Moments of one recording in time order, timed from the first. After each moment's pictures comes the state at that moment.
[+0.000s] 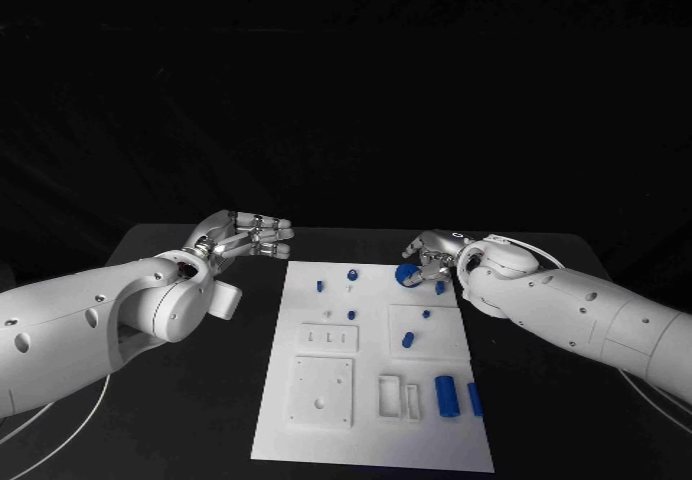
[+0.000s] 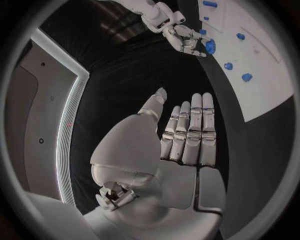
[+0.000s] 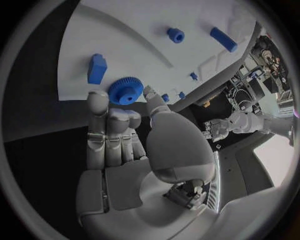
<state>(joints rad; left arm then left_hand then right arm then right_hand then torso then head) 1.40 -0.80 -0.14 1.41 -0.19 -0.31 0.30 1.34 0.03 0.01 -0.13 0.21 0.98 0.16 0.06 0.07 1.10 0.13 0.06 0.06 1.19 0.09 0.13 0.07 0.08 0.99 0.08 0.33 0.16 1.16 -0.64 0.15 1.06 -1.59 -0.16 -0.10 1.28 -0.06 -0.01 -0.11 0.26 0.83 0.12 0.06 0.06 1.27 0.00 1.04 1.05 1.43 -0.07 1.06 0.89 0.09 1.47 -0.10 0.56 1.18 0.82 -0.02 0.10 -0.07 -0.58</state>
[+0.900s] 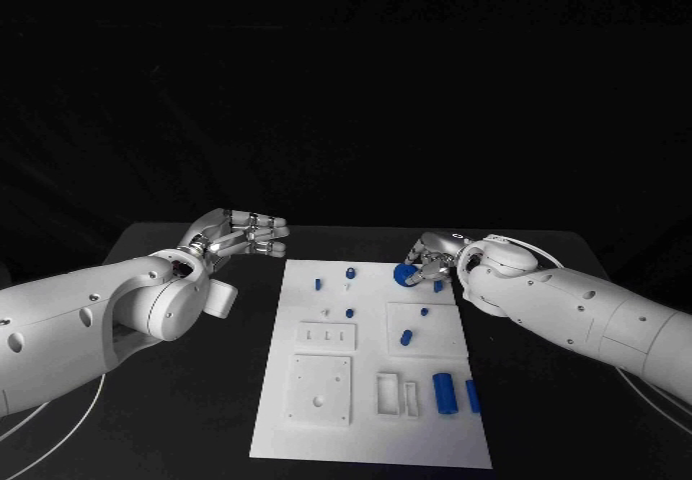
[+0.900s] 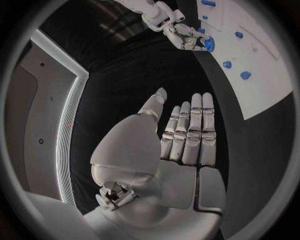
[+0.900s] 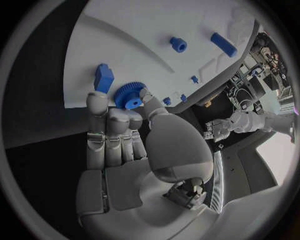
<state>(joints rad) 1.40 -0.80 -0.14 1.41 -0.19 -0.31 0.30 1.34 0.03 0.01 -0.13 0.21 0.98 0.16 0.06 0.07 1.09 0.13 0.06 0.06 1.19 0.09 0.13 0.07 0.08 0.99 0.08 0.33 0.15 1.15 -0.64 0.16 1.04 -1.58 -0.14 -0.10 1.25 -0.01 0.04 -0.18 0.24 1.01 0.11 0.06 0.06 1.27 0.00 1.05 1.05 1.43 -0.07 1.06 0.90 0.09 1.47 -0.10 0.54 1.23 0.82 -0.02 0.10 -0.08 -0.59</state>
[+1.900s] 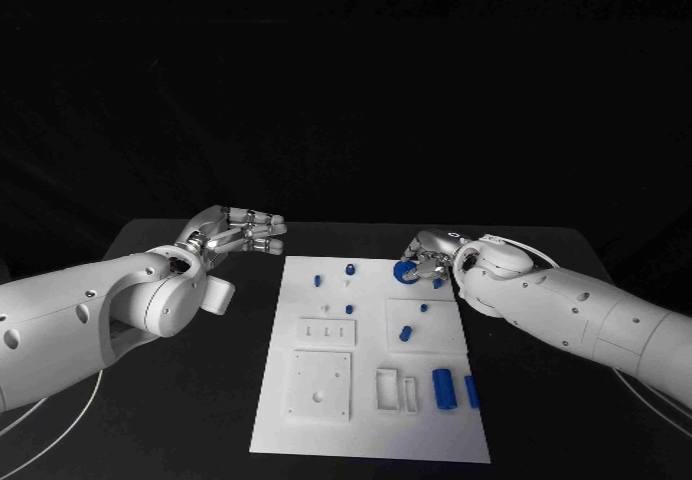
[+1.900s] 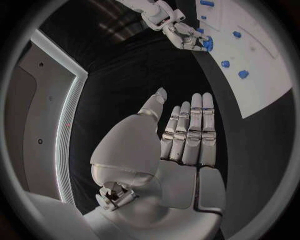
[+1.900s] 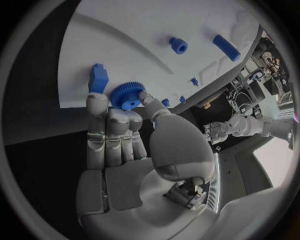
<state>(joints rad) 1.40 -0.81 -0.14 1.41 -0.19 -0.31 0.29 1.34 0.03 0.01 -0.13 0.21 0.98 0.16 0.06 0.07 1.09 0.13 0.06 0.06 1.19 0.09 0.13 0.07 0.08 0.99 0.08 0.33 0.15 1.13 -0.63 0.17 1.04 -1.63 -0.17 -0.10 1.23 -0.04 0.20 -0.24 0.30 1.03 0.10 0.06 0.06 1.27 0.00 1.06 1.07 1.44 -0.07 1.06 0.92 0.09 1.47 -0.10 0.56 1.27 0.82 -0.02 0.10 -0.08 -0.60</state>
